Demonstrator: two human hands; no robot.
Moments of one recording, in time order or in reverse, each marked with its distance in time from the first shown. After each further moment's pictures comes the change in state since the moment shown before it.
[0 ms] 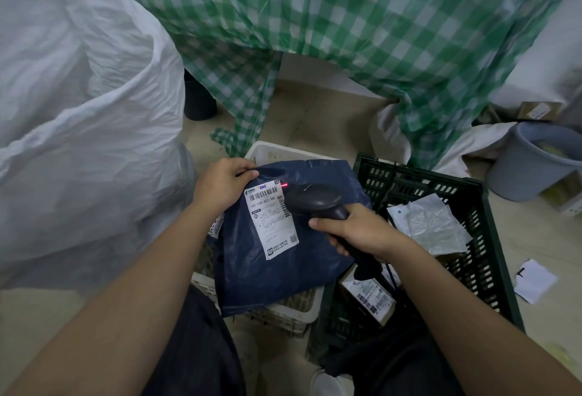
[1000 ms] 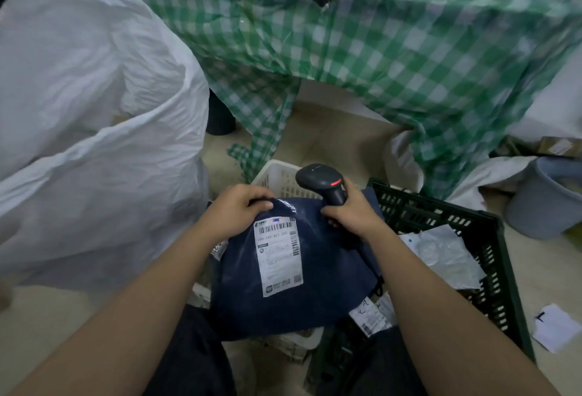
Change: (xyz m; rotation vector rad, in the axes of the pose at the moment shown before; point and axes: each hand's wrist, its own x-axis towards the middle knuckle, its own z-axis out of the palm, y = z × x) left_hand -0.030 0.022 -0.014 0.010 -0.144 0.135; right_hand 0.074 -0.017 -0.012 -0.016 0.210 -0.228
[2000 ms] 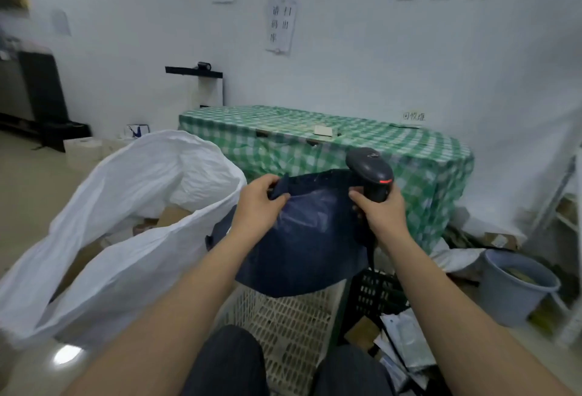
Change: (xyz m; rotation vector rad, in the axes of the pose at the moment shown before) left_hand -0.079 0.177 -0.109 -0.172 0.572 0.186; right_hand -0.134 -0.190 -0.064 0.369 0.518 -0.409
